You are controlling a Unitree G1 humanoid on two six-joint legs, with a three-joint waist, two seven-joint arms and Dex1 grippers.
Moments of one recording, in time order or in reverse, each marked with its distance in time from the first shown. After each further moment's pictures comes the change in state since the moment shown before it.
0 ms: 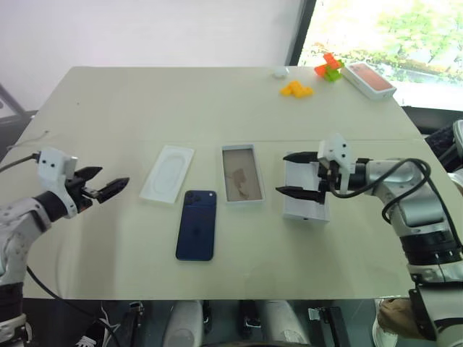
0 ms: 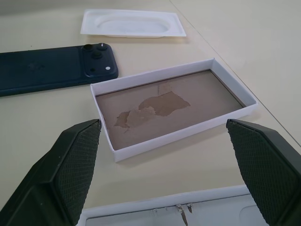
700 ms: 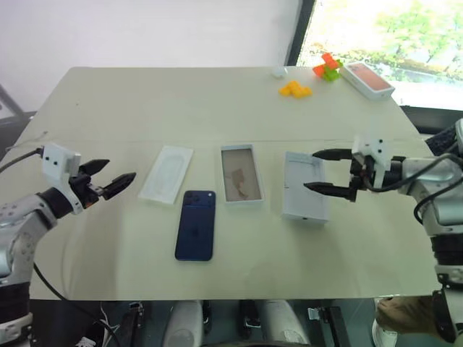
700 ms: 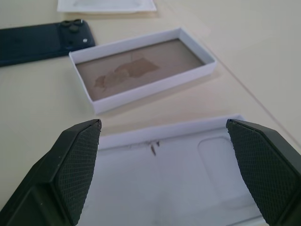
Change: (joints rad) left arm -0.007 -0.017 0.001 0.007 0.000 -0.122 -0.058; right arm 0.051 -0.120 -0.107 0.109 0.020 -0.046 0.091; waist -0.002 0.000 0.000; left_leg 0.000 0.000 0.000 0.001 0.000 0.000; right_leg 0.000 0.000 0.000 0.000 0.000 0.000
